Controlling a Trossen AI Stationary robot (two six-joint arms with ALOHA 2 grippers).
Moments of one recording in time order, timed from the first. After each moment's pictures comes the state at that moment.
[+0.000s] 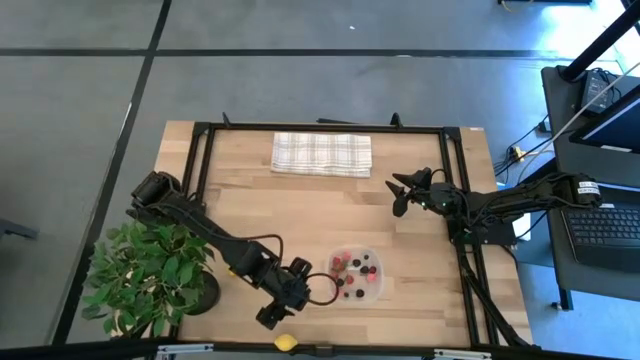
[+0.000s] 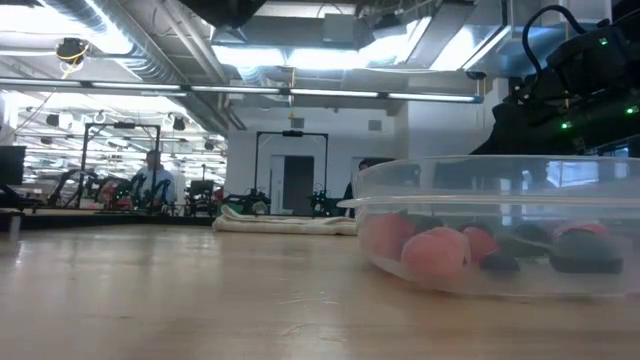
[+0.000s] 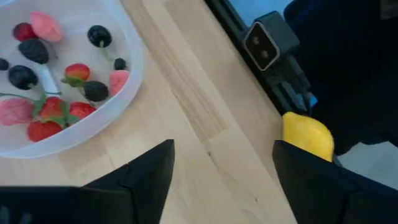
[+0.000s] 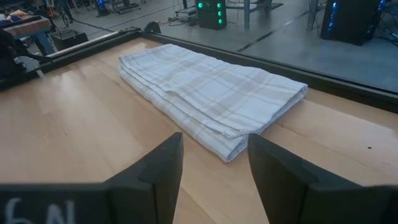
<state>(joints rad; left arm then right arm) -0.54 1.78 1.37 -0.54 0.03 -0.06 -0.11 0.93 0.01 0.64 0.52 0.34</state>
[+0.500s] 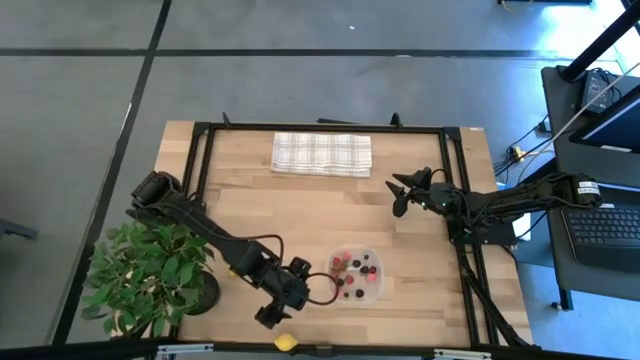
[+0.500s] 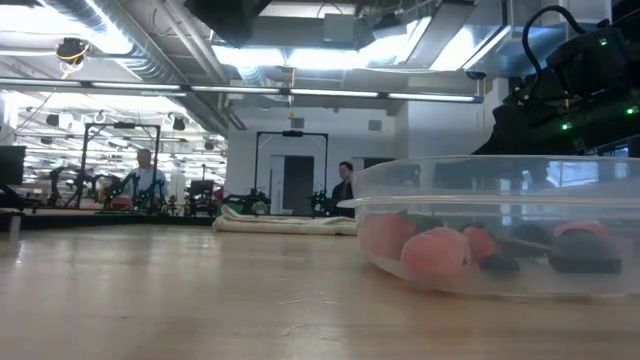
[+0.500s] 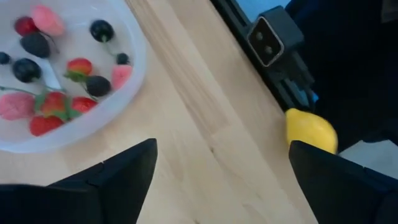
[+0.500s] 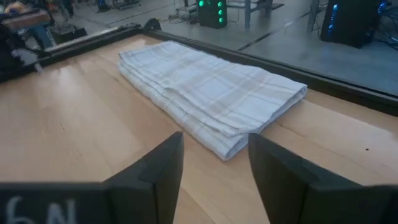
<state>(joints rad) -0.54 1.78 1.37 -0.56 0.03 -0.06 -0.12 0.93 0.01 0.63 0.52 0.32</state>
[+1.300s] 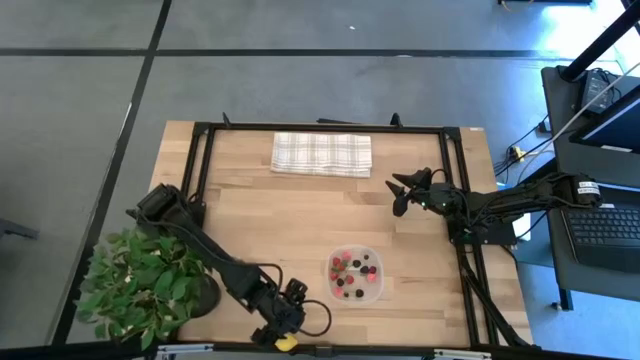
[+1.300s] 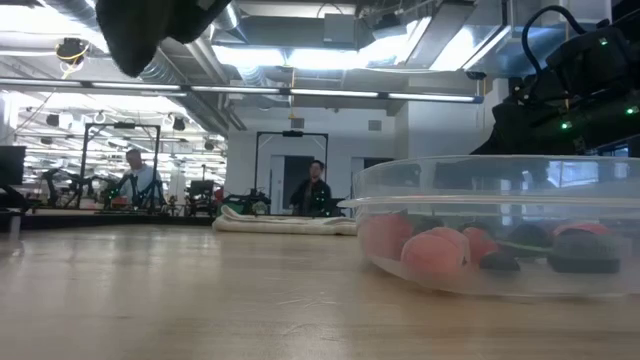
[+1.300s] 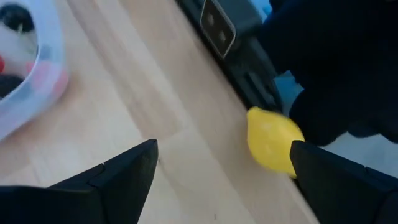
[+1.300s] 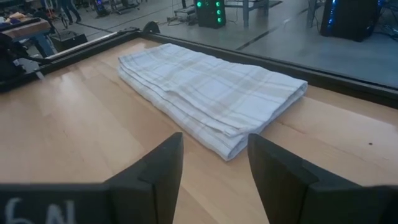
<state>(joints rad) -0.66 1.89 1.37 -0.47 -0.01 -0.15 -0.11 0.93 0.01 0.63 0.52 0.35</state>
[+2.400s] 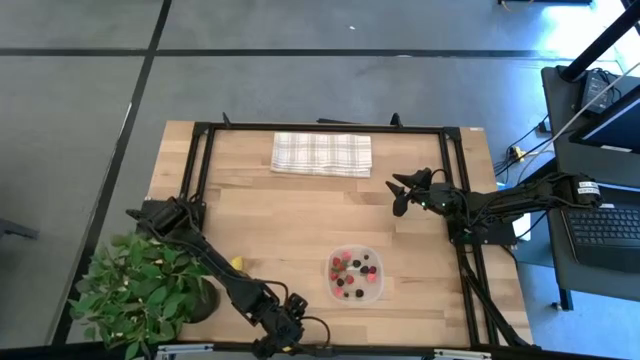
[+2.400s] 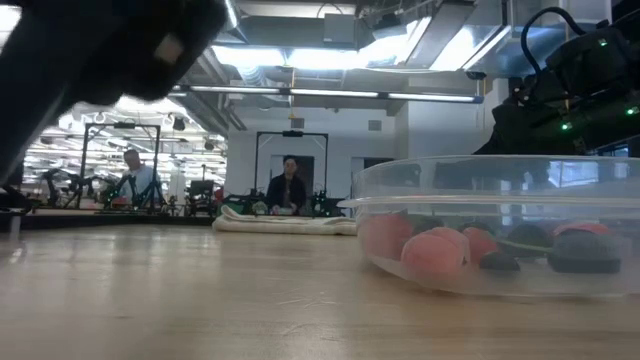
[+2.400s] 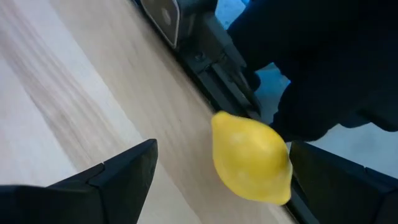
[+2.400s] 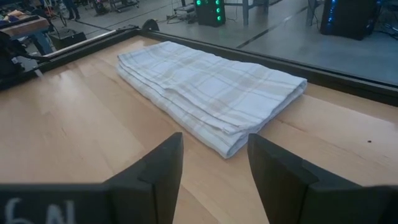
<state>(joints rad) -0.70 2.01 1.37 -0.34 0.04 -0.13 -0.11 0.93 0.01 0.62 0.52 0.36</state>
